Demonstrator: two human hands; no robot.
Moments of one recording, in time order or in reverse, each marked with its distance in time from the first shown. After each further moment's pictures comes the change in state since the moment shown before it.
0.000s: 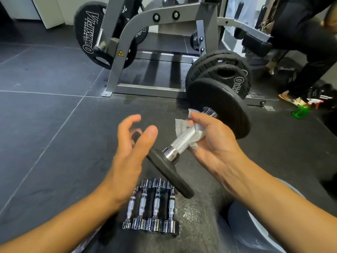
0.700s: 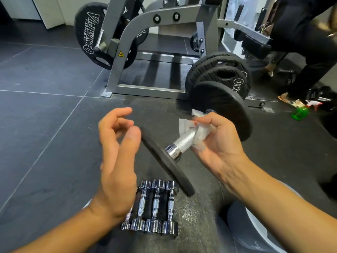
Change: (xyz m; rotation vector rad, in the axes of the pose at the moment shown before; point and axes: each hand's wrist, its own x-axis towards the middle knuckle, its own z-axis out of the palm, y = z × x) left_hand -0.006 0.005 -0.002 0.000 0.169 0.304; right_hand -0.001 -0.006 -0.008 0.022 -0.132 0.038
